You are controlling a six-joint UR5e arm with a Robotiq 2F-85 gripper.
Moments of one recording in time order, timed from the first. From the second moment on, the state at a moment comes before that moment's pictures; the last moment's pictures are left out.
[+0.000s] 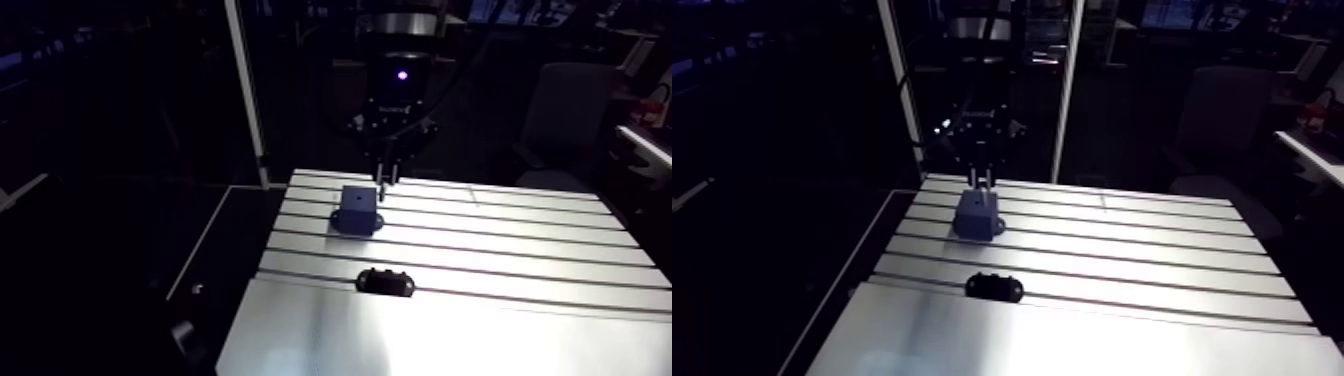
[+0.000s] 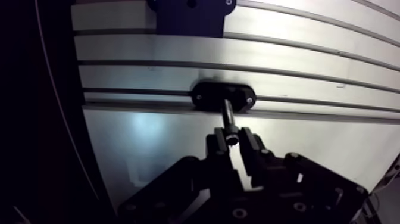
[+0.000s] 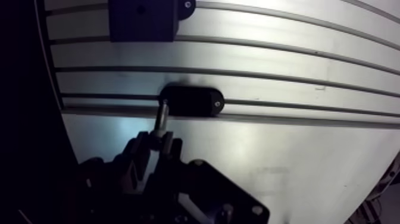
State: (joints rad) arm 0.10 -1.34 1.65 -1.65 -1.56 -1.54
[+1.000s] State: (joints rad) arm 0.15 -1.13 1.43 -1.56 -1.56 -1.53
